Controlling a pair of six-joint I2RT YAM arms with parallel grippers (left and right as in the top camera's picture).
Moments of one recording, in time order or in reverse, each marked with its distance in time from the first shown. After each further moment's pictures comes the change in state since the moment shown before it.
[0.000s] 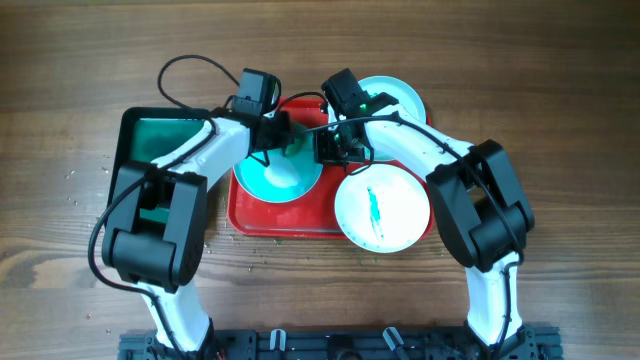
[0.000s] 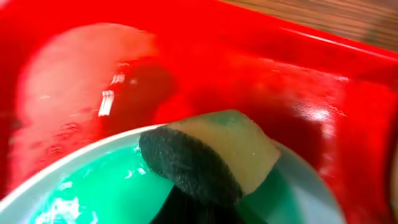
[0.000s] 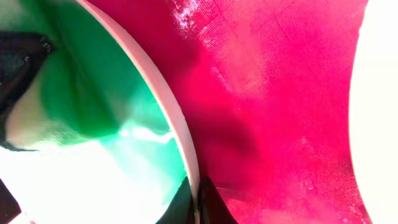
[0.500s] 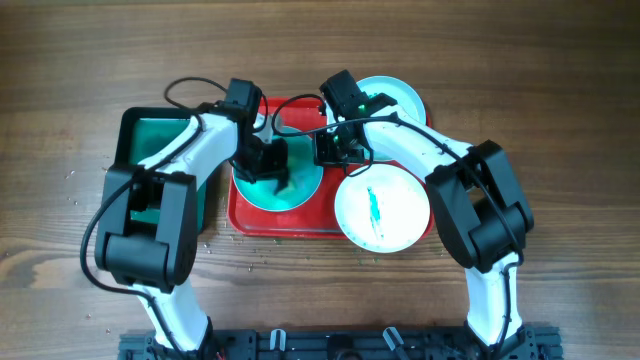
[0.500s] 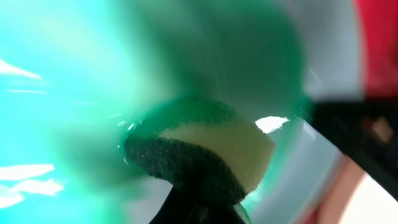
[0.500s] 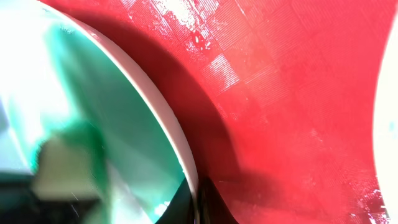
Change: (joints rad) left arm 0.048 -0.012 0.008 -0.369 0.374 0.246; right arm 0.006 0.000 0.000 -0.011 -0.002 -0.023
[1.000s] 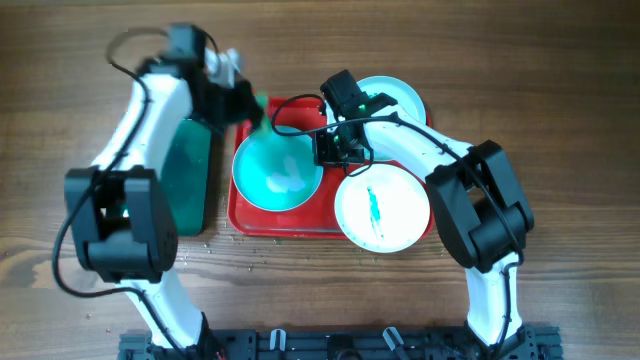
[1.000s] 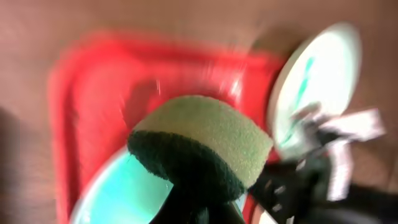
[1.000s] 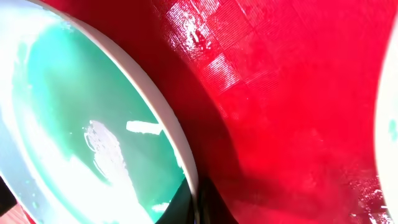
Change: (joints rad) left arm 0.192 0.024 0.360 -0.122 0.095 0.011; right arm 0.000 0.000 0.000 -0.002 -0.006 0.001
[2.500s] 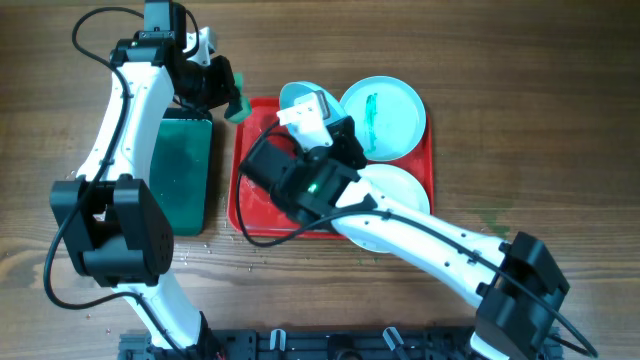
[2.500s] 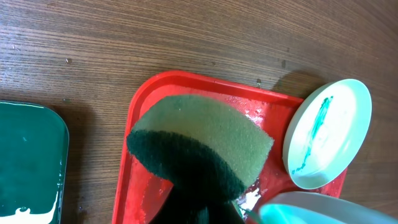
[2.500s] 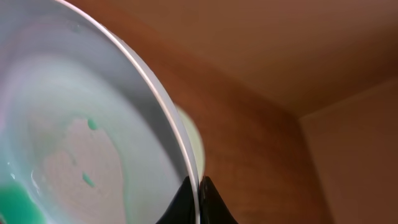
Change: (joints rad) left arm 0.032 -0.020 0.115 -0.084 -0.154 -0.082; right arm 0.457 -0.349 -0.009 -0.202 1.528 -0.113
